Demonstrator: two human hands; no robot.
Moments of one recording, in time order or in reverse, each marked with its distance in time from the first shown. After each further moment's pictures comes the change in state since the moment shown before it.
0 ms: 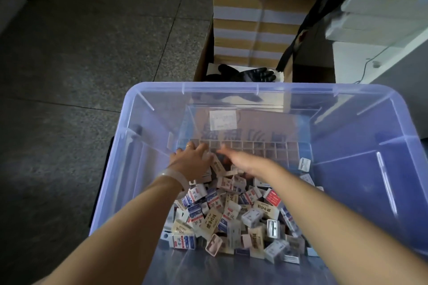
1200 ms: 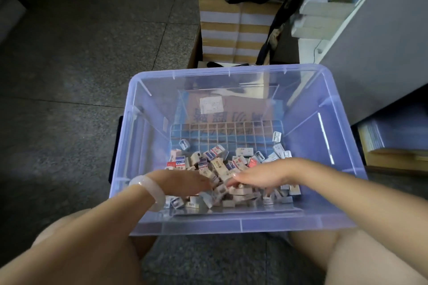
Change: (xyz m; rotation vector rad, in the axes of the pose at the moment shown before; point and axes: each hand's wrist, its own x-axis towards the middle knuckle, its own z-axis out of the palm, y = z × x) left_hand -0.139 0.013 -0.009 0.121 -0.597 0.247; right_hand -0.141 0.046 0.022 -0.411 -0.344 0.055
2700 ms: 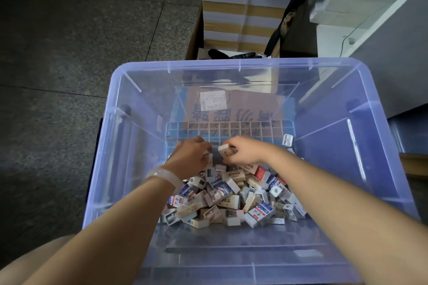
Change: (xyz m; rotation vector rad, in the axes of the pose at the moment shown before) left_hand 0.097 -0.037 -0.028 0.063 0.666 0.128; right_hand 0.104 0.007 -0.065 -0.141 0.478 -0.152
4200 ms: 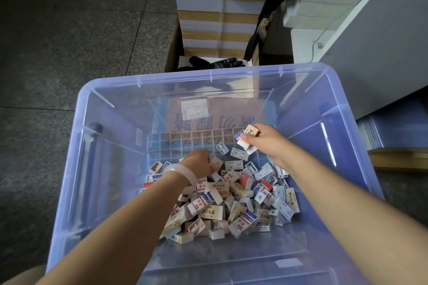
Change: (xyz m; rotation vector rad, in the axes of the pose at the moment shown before) left_hand 0.038 0.050 0.007 -0.114 -0.304 -0.244; right_hand -0.036 0.048 -0.029 0.722 0.513 0.288
